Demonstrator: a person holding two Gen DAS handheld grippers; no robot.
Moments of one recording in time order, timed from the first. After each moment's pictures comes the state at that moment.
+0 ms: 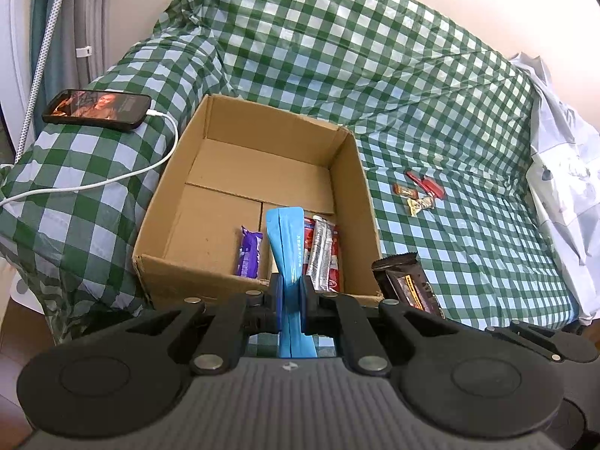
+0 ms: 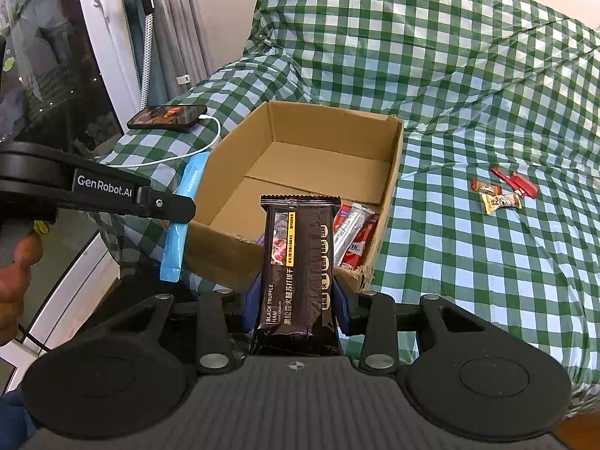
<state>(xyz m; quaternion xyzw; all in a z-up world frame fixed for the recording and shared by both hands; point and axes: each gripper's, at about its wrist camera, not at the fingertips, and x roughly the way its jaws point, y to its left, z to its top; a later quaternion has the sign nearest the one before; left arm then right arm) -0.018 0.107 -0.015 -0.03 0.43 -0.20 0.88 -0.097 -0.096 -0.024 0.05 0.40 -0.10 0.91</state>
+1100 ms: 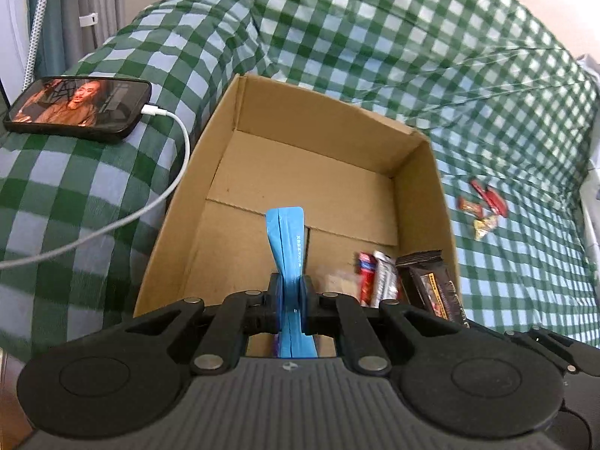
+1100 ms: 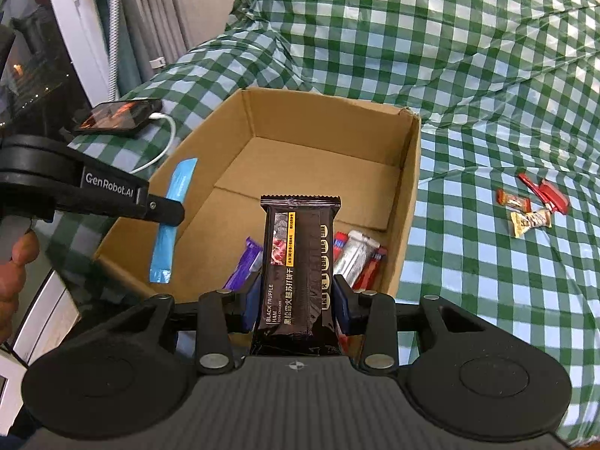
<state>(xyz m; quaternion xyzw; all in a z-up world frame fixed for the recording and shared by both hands) 0.132 0.079 -0.067 -0.02 0.49 -0.14 0.86 0.024 -0.145 -0.068 0.06 0.44 -0.10 0.89</state>
